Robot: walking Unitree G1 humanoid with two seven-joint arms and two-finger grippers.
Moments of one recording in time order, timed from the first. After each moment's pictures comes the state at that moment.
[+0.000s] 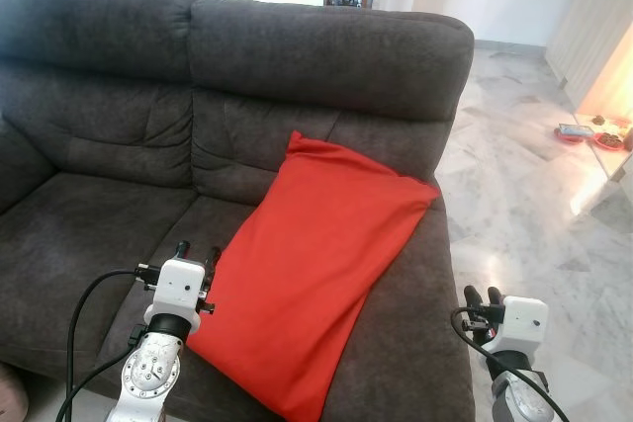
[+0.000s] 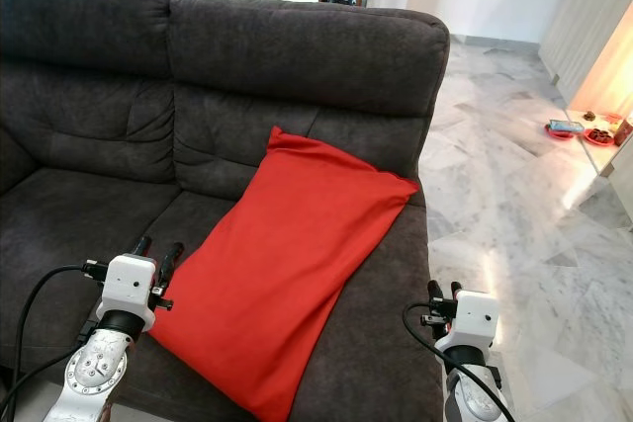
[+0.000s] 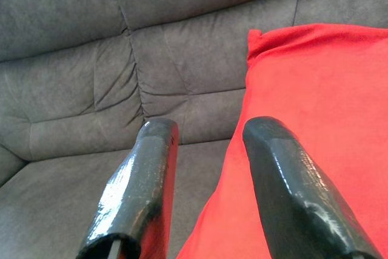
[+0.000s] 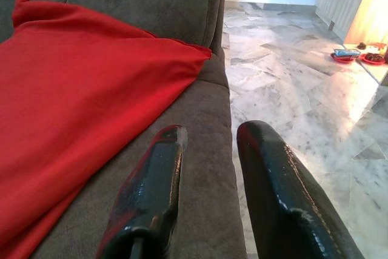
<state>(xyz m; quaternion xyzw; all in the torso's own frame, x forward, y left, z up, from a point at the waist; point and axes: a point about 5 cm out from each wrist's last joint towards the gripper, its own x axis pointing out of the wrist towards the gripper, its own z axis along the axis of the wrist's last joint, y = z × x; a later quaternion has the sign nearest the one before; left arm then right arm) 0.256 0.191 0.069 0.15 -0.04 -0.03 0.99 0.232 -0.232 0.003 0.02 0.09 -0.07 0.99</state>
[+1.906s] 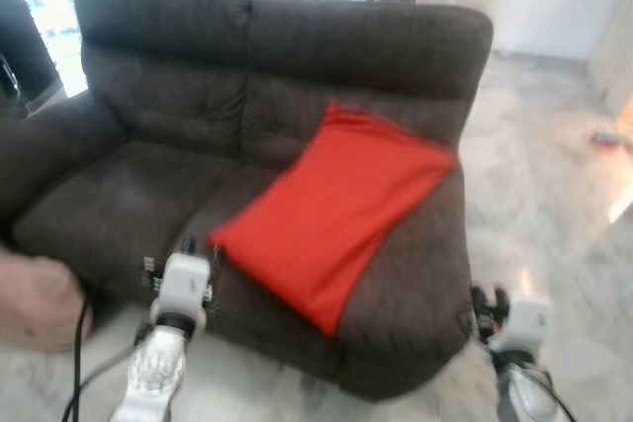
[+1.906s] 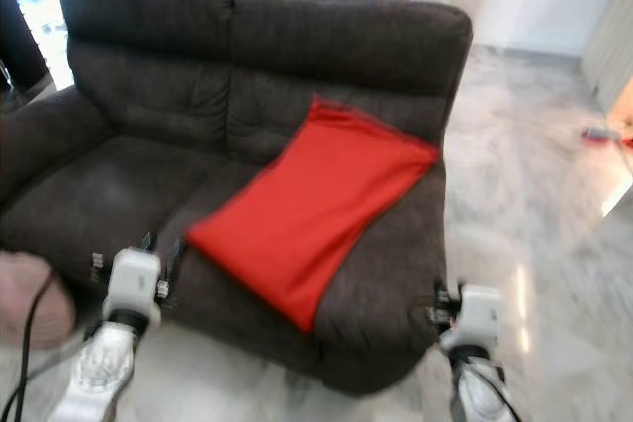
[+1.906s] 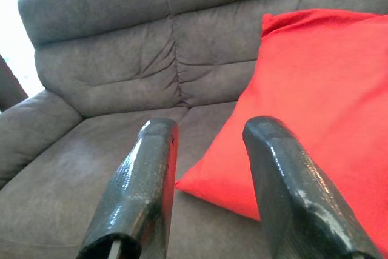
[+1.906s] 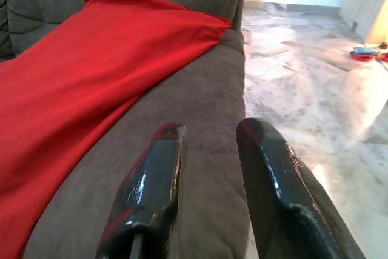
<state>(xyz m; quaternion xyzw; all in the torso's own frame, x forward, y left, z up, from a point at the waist) 0.259 0.187 0.070 0.15 -0.04 -0.03 0.99 0.234 -0.234 0.002 0.02 0.09 -0.07 0.99</state>
